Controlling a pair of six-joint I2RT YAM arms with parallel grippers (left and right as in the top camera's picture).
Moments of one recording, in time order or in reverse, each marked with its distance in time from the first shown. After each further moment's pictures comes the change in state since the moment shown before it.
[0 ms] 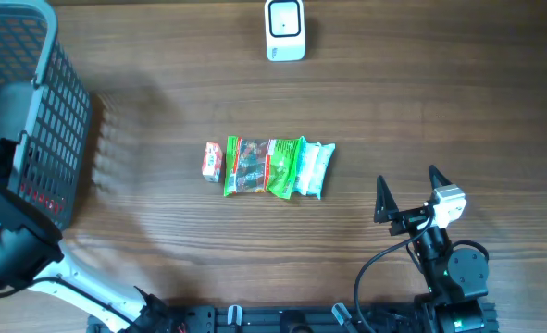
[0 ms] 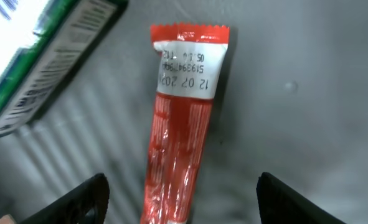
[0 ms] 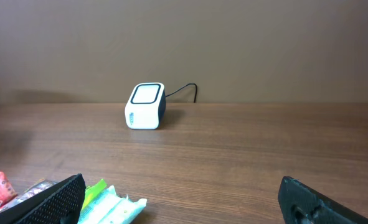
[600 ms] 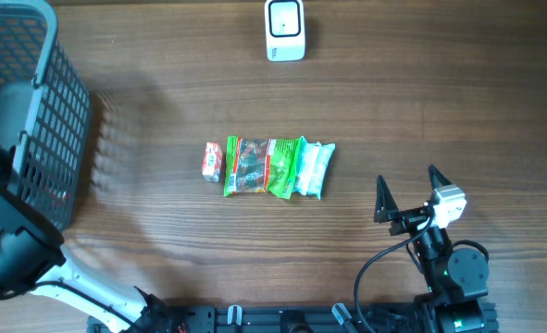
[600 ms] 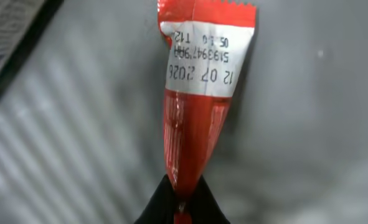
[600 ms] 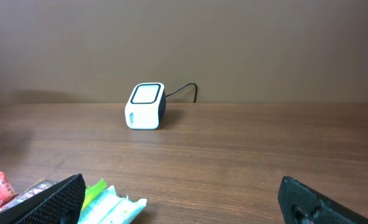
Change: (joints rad) left arm 0.000 -0.035 -0.109 0.056 0.033 0.005; right arm 0.000 0.000 0.000 0.000 0.000 0.000
